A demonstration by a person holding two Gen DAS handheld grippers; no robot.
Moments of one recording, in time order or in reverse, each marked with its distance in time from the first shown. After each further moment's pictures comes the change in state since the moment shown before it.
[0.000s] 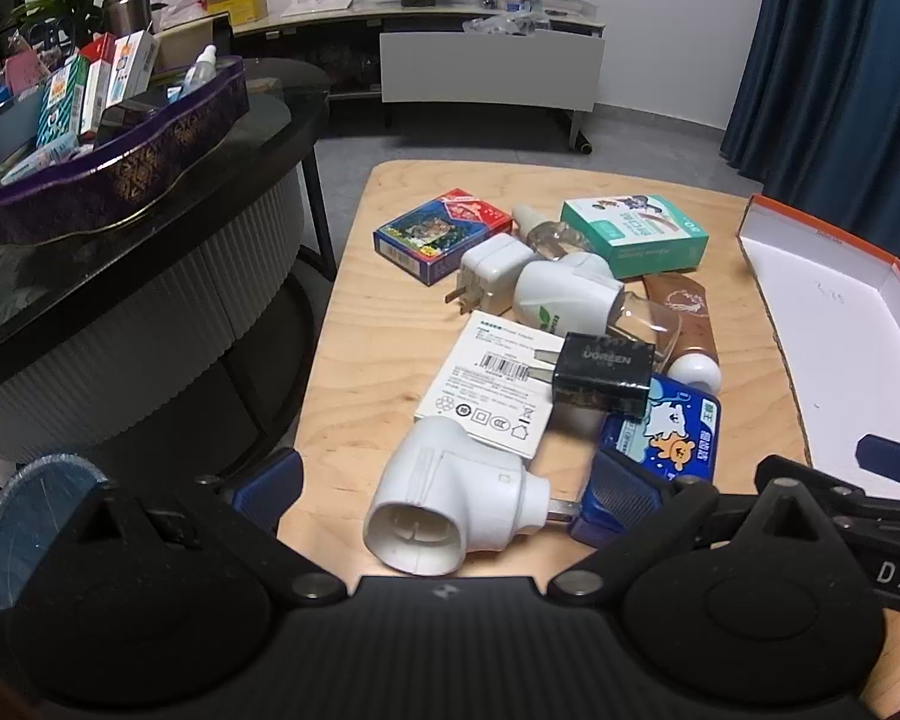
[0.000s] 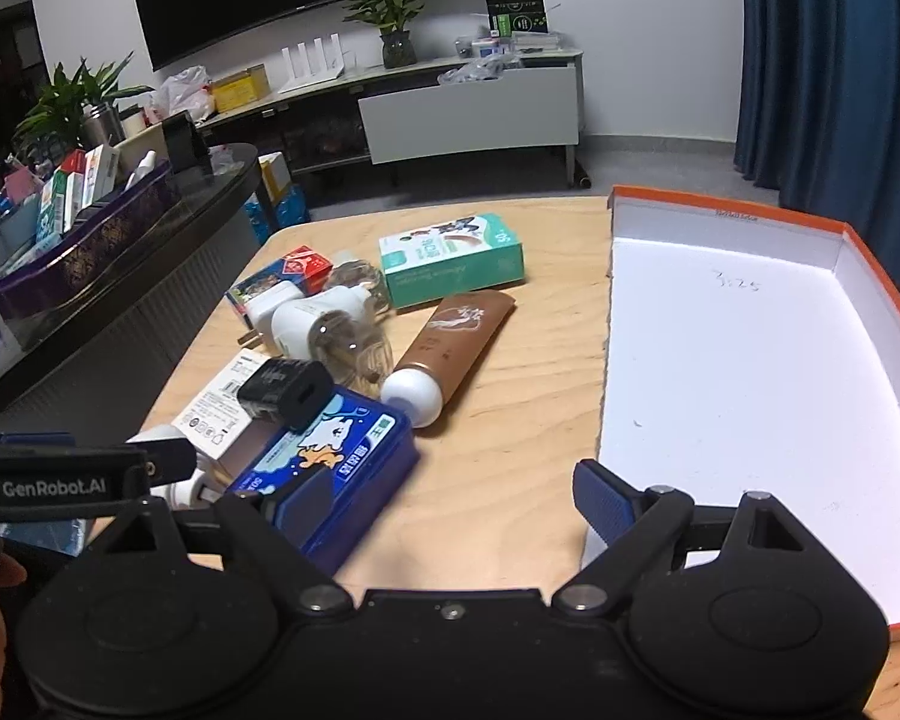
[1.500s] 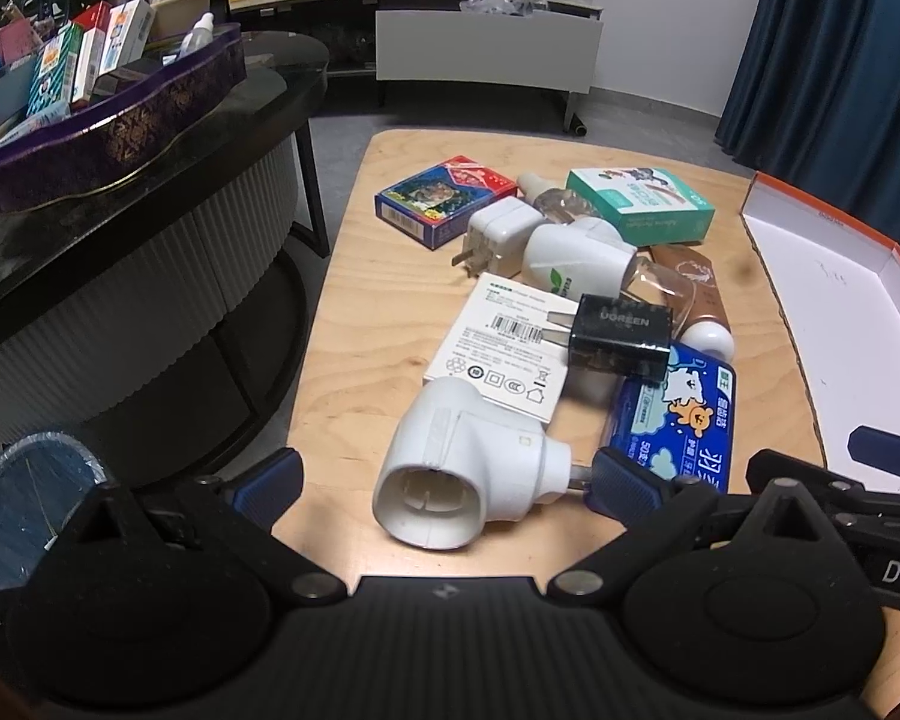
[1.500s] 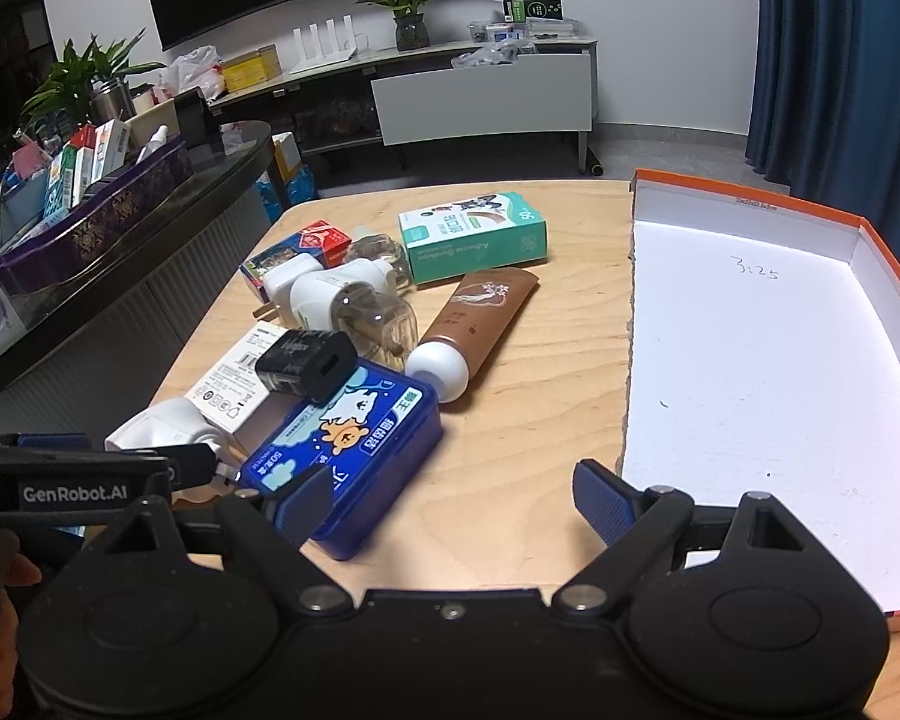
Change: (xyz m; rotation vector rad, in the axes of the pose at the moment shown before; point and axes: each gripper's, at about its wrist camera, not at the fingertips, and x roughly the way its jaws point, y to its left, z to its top) left arm 0.009 0.008 -0.009 -0.008 0.037 -0.029; right arm 0.005 0.012 -0.006 -0.041 0.032 0.007
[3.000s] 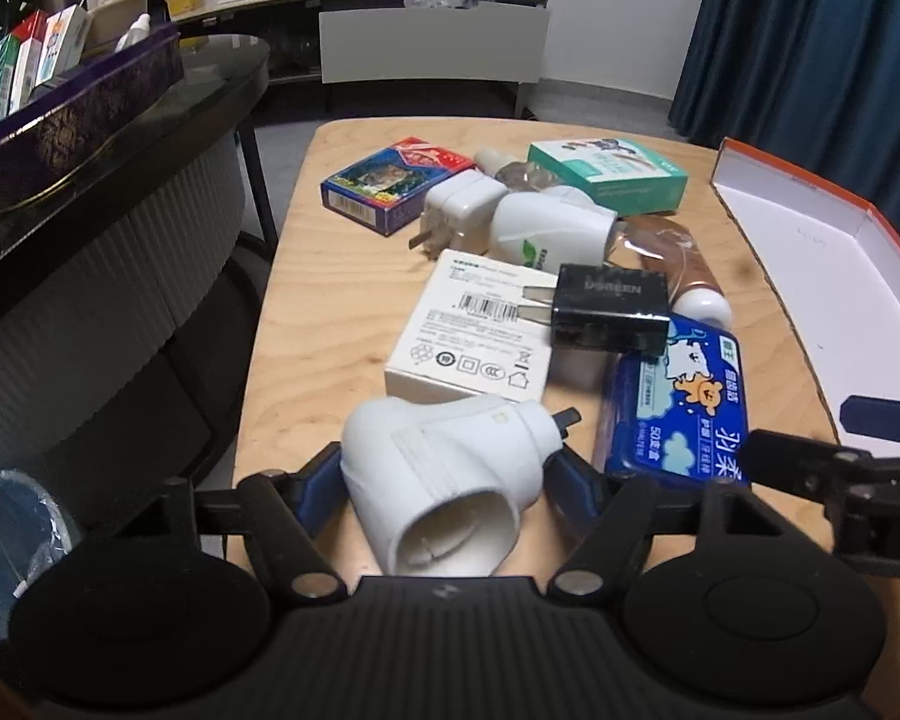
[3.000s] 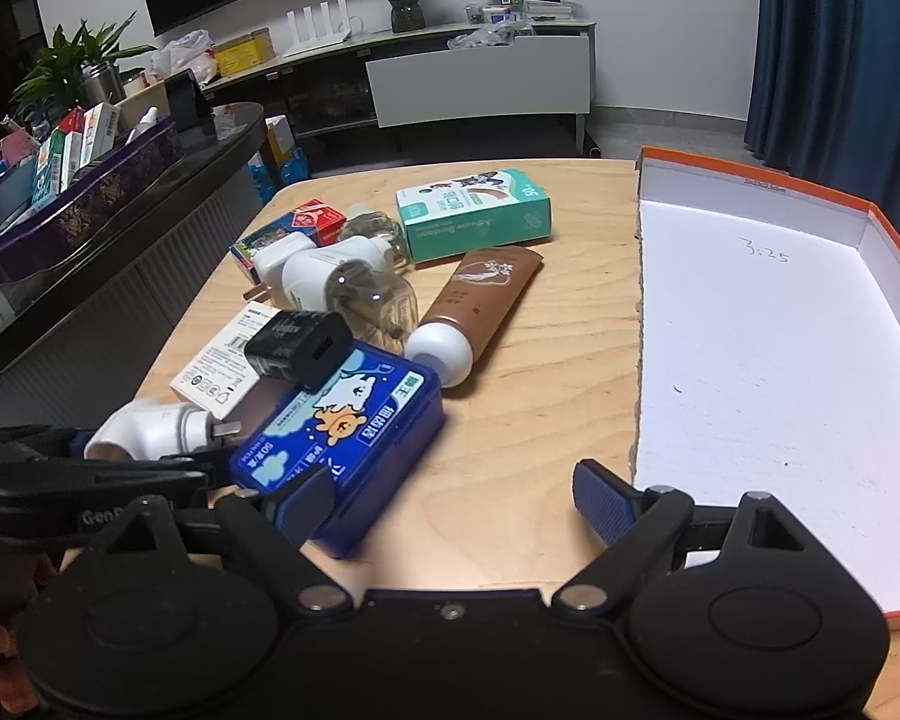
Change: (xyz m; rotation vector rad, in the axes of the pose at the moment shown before) left arm 0.026 0.001 -0.008 0.074 -0.014 -0.083; right arm 0.016 0.006 0.001 -0.030 0.037 -0.025
